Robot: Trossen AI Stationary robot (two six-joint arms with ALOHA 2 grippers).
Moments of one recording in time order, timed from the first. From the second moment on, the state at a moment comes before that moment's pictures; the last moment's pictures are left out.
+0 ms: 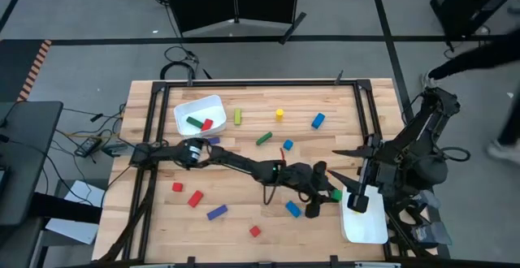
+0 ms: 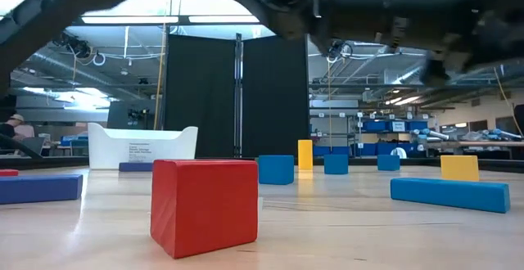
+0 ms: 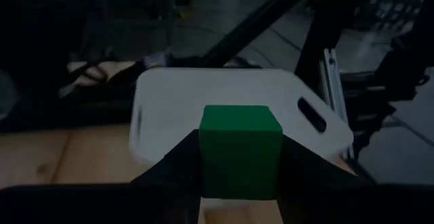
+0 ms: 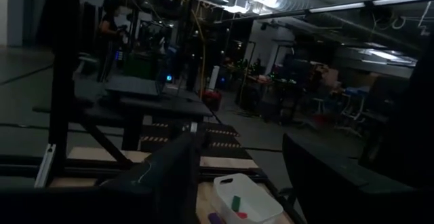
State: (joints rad) left arm -0.19 2.54 2.07 0.31 0.11 -0.08; right arm 0.92 1.10 1.00 0.39 1.19 -0.49
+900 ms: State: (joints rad) left arm -0.16 2.77 2.36 0.49 0.03 -0.09; right arm 0.92 1.10 1.00 0.46 1.19 -0.55
